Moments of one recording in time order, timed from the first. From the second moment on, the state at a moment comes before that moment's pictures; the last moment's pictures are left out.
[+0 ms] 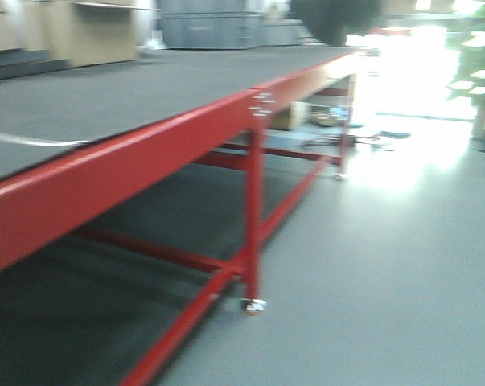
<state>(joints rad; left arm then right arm) -0.05 -0.01 0.03 0.00 0.01 -0.04 0.46 0.13 -0.68 -0.17 0.75 0.33</state>
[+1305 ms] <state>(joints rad) -0.05 -0.01 0.03 0.00 0.01 -0.04 0.46 0.13 -0.68 -0.17 0.75 0.33</state>
